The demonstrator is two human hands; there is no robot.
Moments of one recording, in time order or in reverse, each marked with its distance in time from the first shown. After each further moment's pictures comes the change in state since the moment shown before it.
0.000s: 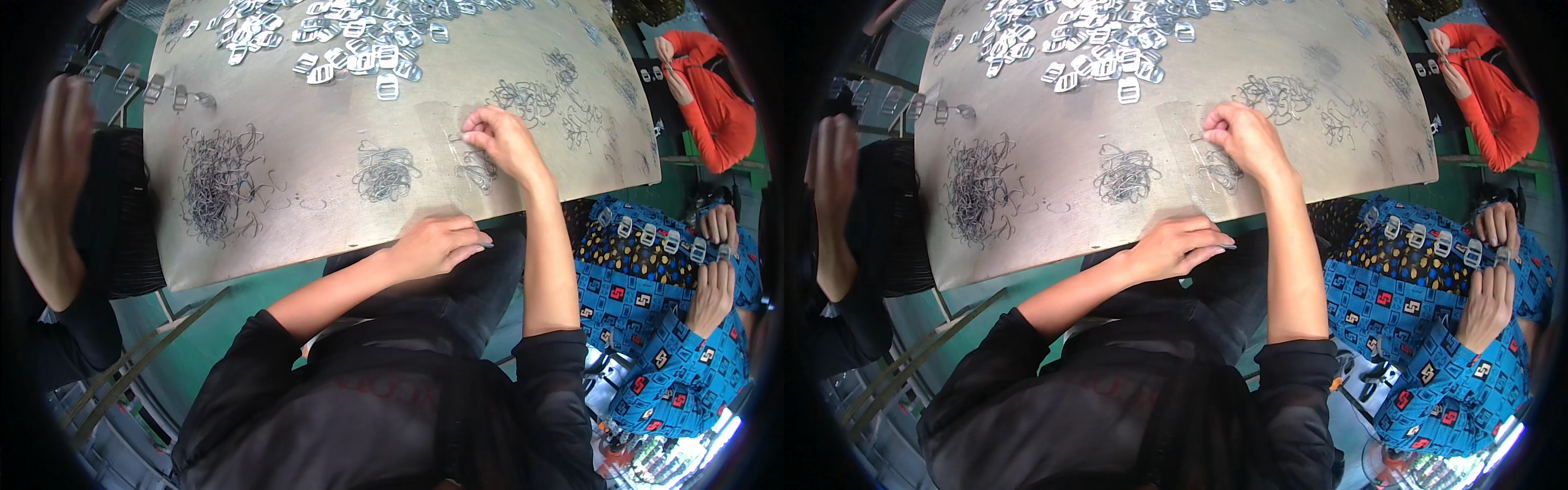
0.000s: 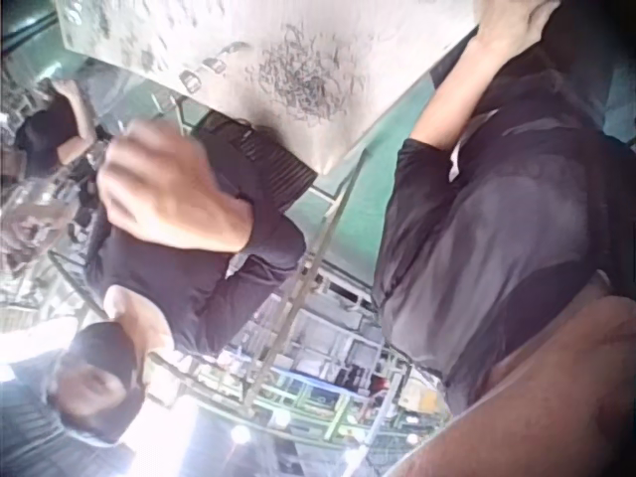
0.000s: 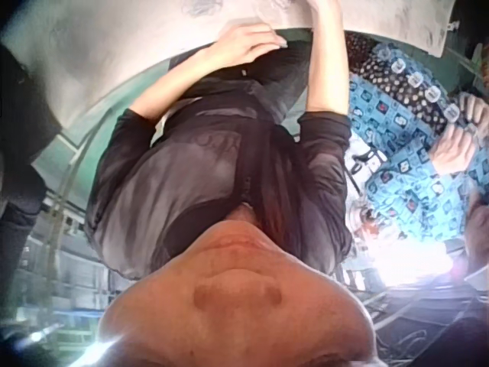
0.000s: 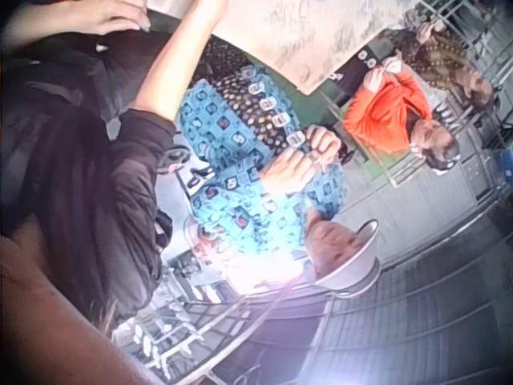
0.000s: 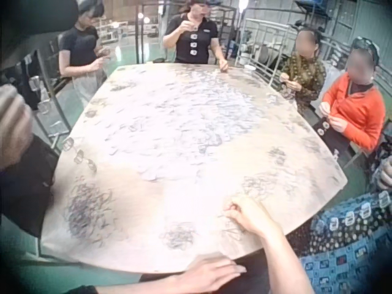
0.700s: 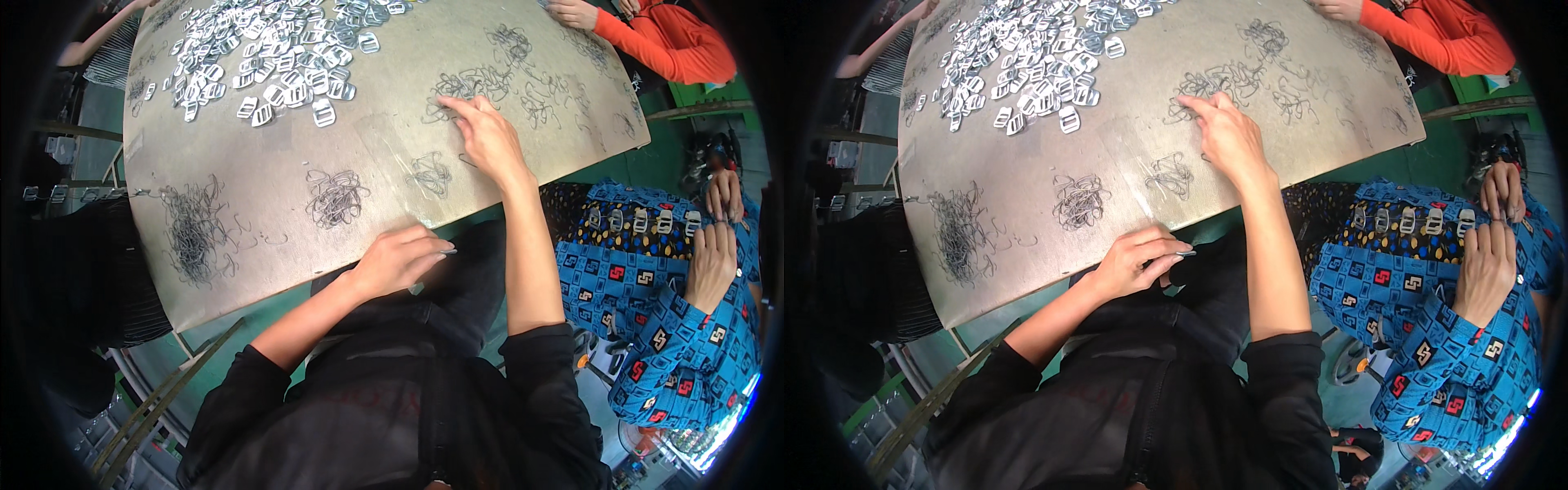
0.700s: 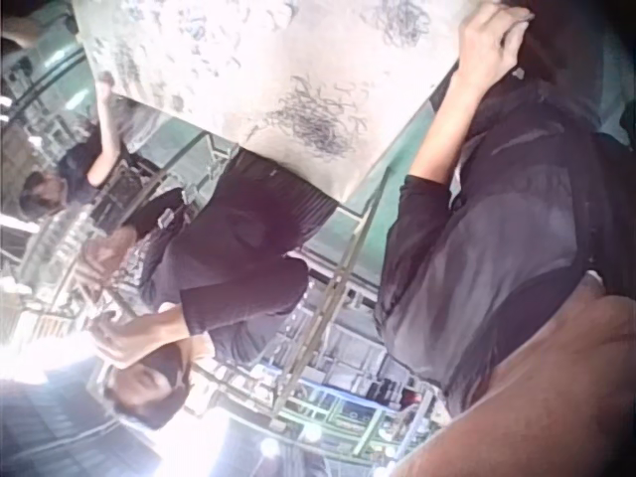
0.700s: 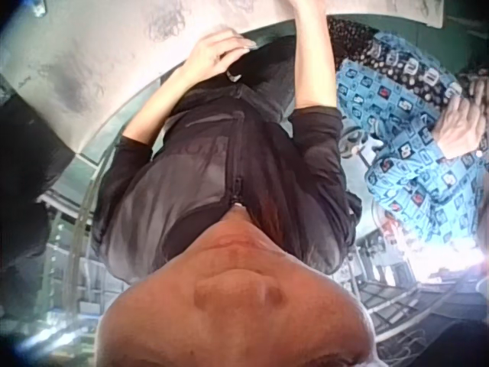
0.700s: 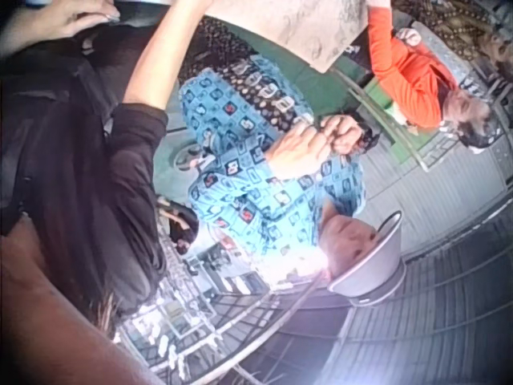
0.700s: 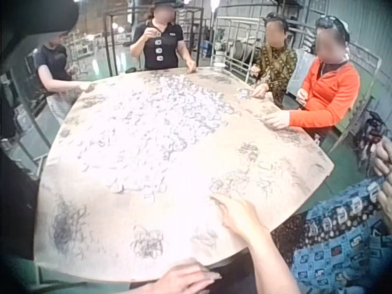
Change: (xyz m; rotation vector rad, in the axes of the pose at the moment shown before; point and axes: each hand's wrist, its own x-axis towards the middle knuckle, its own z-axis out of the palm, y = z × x) left_hand 0.009 0.011 -0.005 0.005 -0.082 -0.102; right_hand -0.024 0.027 -0.018 -0.101 0.284 0.077
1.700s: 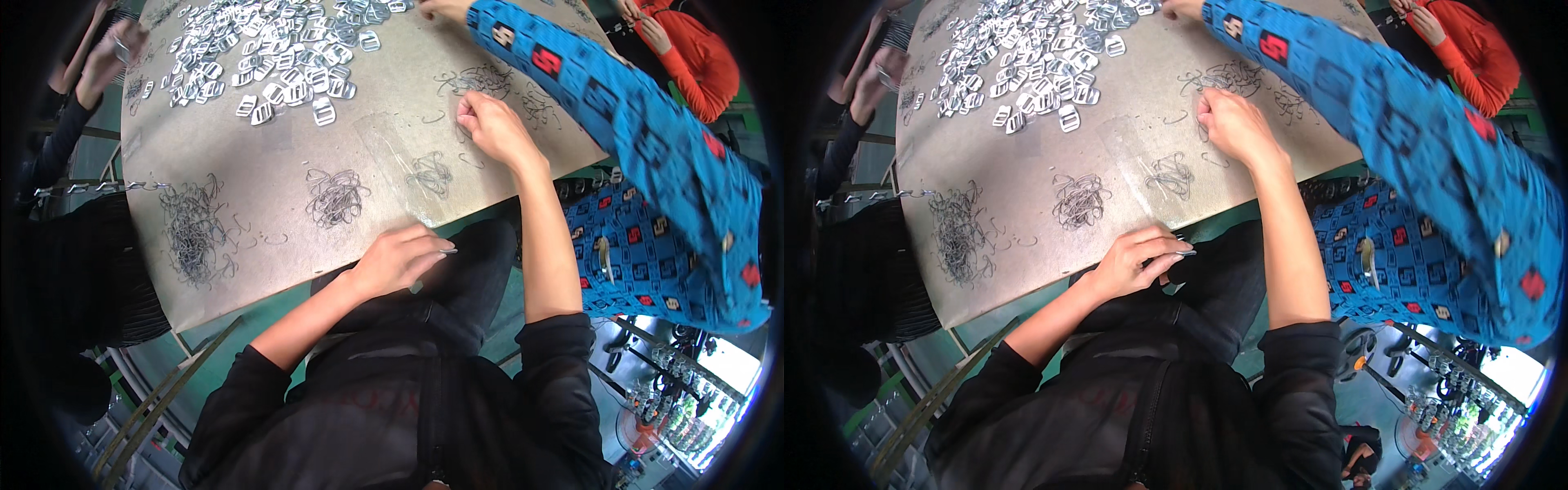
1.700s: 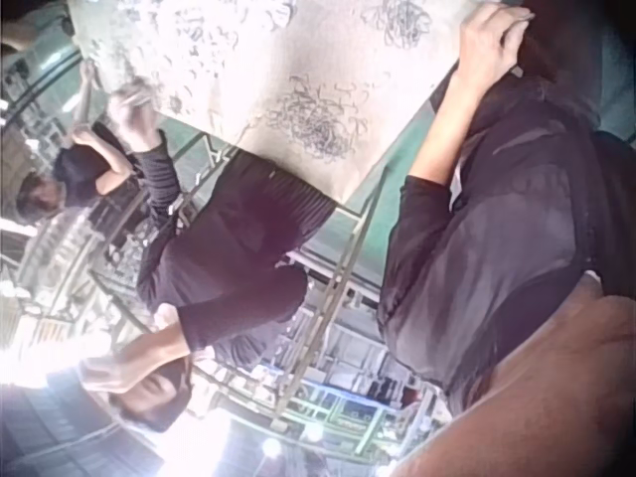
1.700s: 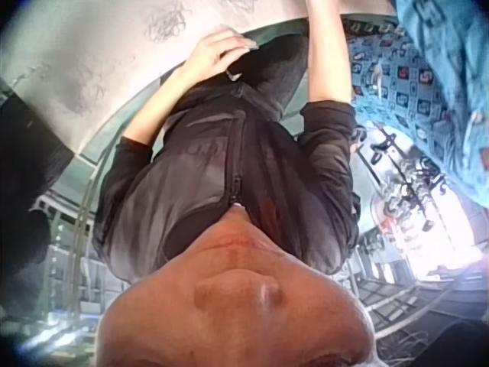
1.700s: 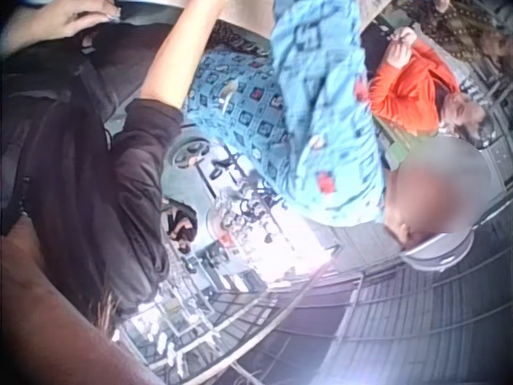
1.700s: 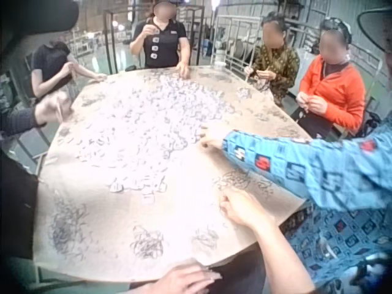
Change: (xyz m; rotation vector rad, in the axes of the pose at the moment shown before) left_hand -0.002 0.002 -0.003 -0.007 -0.021 0.000; right_hand 0.016 0.008 -0.016 0.006 -0.173 0.049
